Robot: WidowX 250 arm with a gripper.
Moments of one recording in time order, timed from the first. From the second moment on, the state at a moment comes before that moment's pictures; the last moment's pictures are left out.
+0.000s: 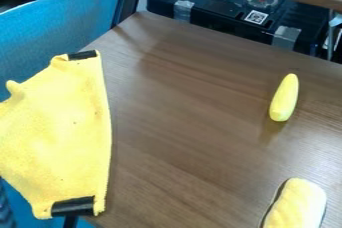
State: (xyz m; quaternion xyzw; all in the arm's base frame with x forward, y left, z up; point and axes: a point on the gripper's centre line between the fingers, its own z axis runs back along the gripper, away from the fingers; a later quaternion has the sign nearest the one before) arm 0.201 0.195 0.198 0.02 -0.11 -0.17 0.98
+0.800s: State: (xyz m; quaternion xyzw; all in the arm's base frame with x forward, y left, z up) arm 0.183 0.223 0.162 -0.07 -0.12 0.14 0.98
